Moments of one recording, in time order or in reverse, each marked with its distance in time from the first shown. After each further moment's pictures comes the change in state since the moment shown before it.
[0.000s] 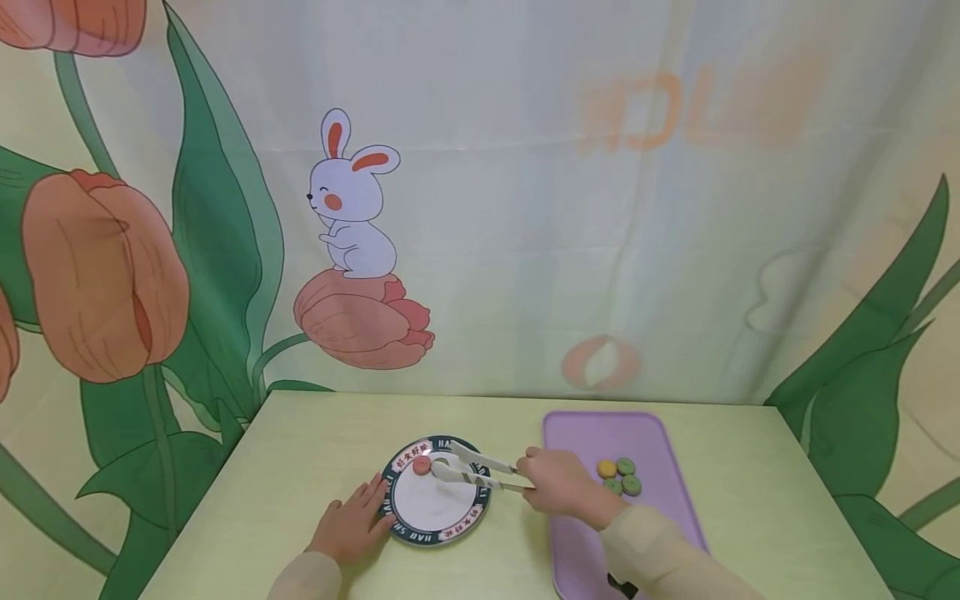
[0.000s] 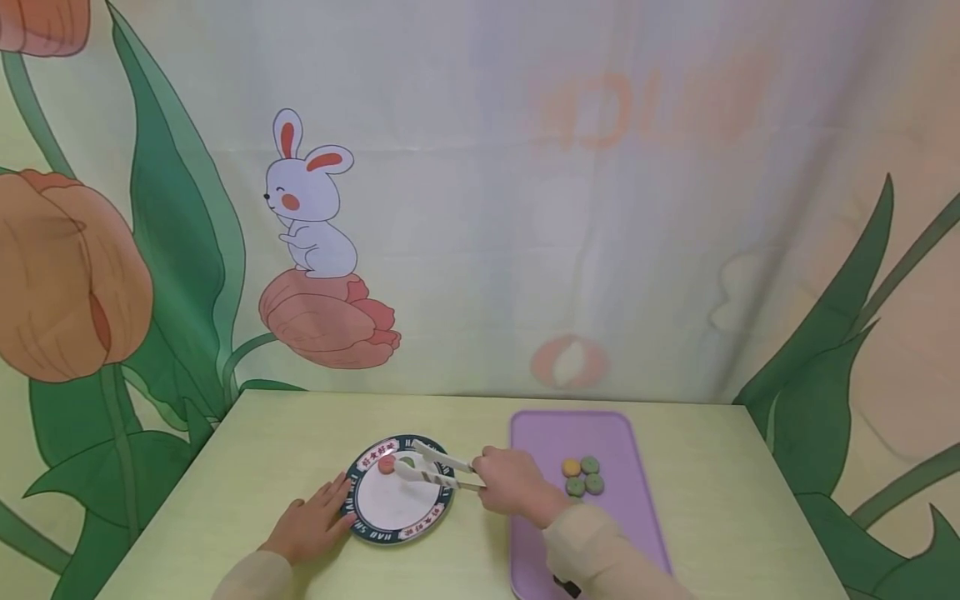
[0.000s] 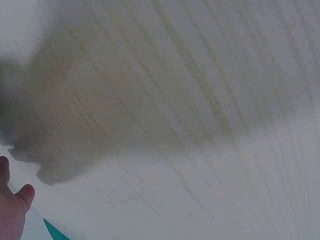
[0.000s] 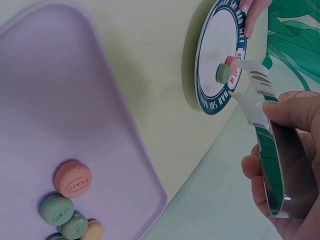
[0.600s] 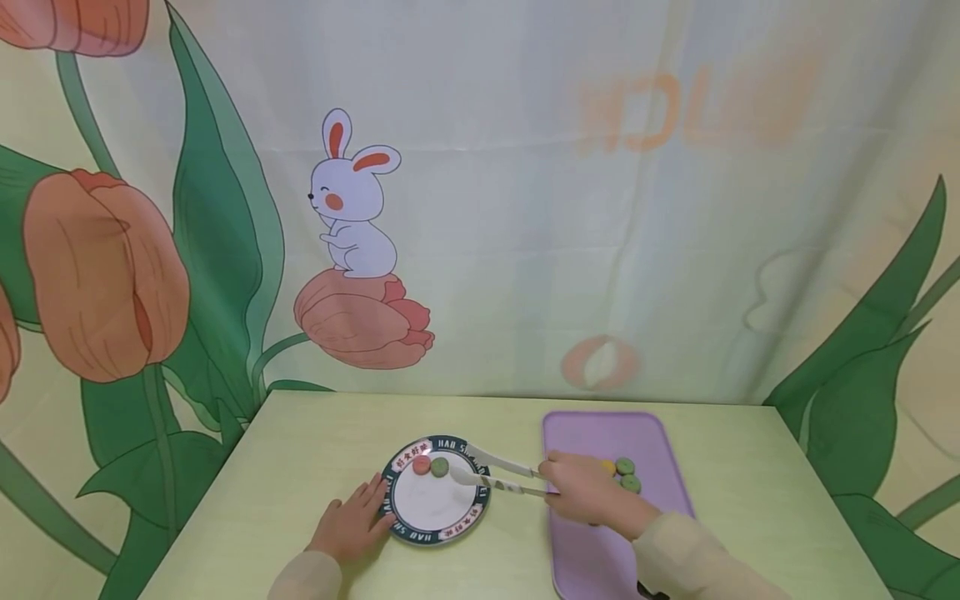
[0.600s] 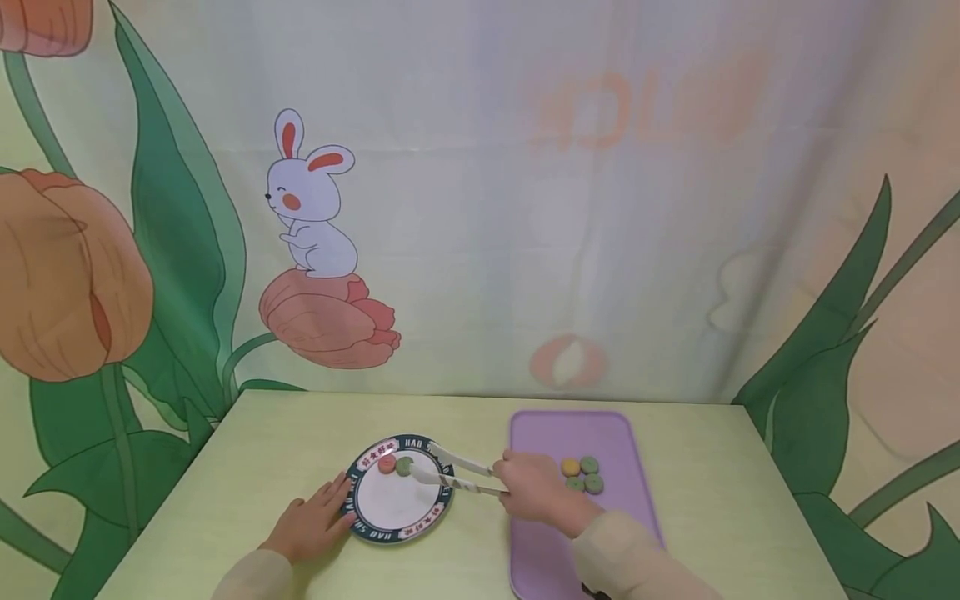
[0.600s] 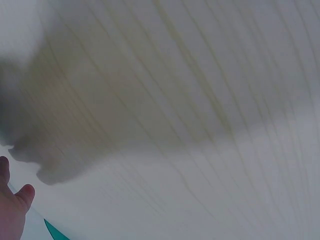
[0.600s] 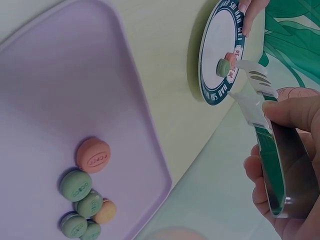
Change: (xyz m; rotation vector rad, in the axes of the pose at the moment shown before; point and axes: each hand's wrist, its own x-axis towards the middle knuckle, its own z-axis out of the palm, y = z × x) left_hand 0.002 -0.002 0.002 0.012 0.014 0.012; right_hand -0.026 0.011 -0.016 0.068 -0.017 0.031
